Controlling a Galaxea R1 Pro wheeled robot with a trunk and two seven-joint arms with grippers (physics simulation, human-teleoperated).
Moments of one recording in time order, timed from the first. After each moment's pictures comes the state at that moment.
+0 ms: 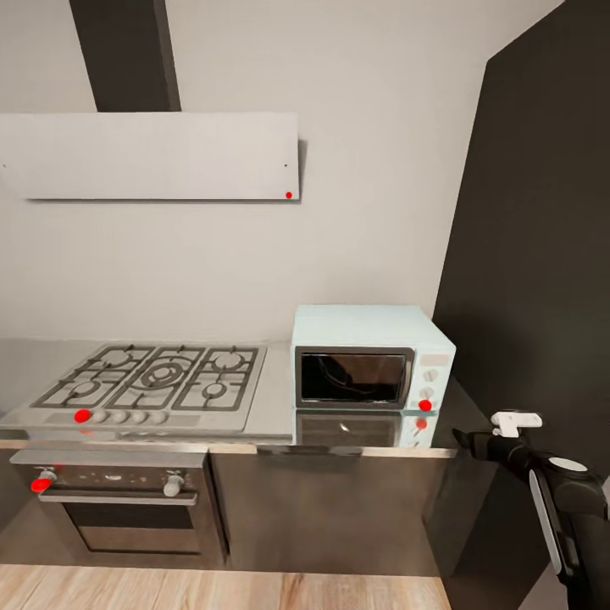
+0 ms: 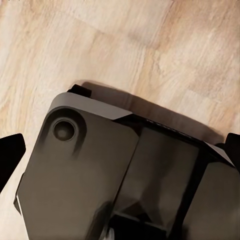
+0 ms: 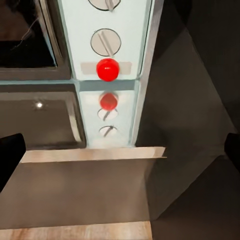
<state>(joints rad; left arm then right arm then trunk) -0.24 -0.13 -0.42 0.00 0.80 -0.08 0.16 -0.35 -0.15 -0.34 -1.47 0.18 0.69 0.38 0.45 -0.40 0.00</state>
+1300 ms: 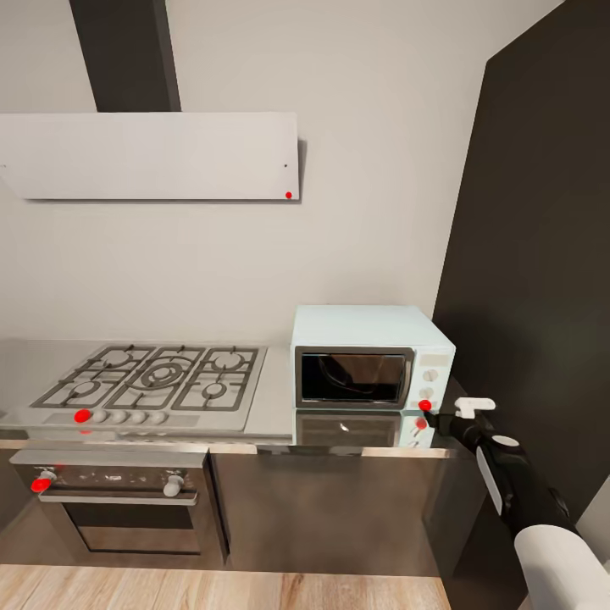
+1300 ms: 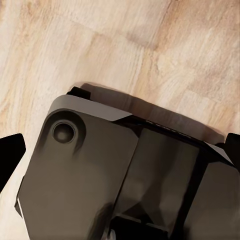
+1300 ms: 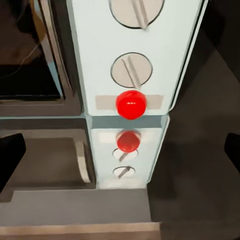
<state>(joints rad) -0.24 -0.13 -0.42 0.00 0.79 -0.08 0.16 -0.63 -0.14 -0.27 -0.85 0.15 0.27 0.26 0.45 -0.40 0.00</state>
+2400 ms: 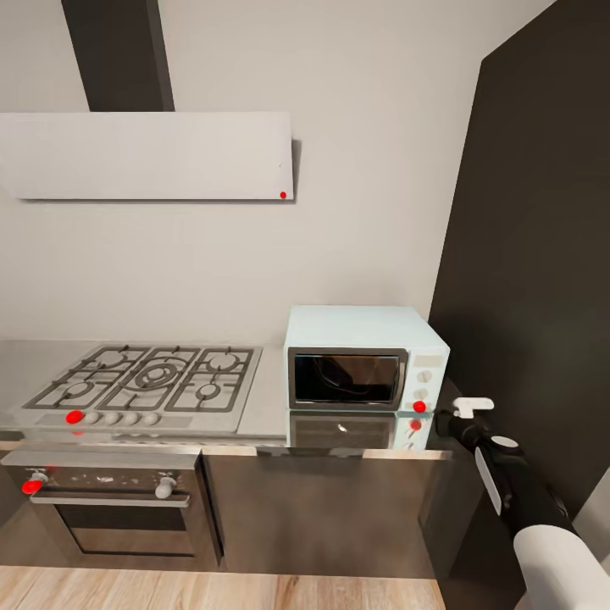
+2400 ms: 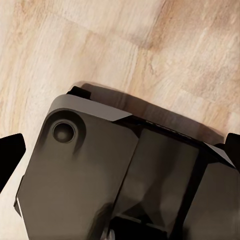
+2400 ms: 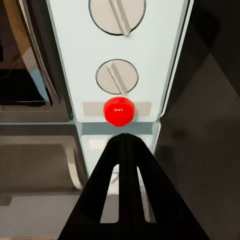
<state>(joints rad) -0.24 -0.13 -0.43 0.00 0.80 -0.08 0.16 -0.63 -0.14 -0.27 -0.84 0.14 0.25 0.26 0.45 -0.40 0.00</state>
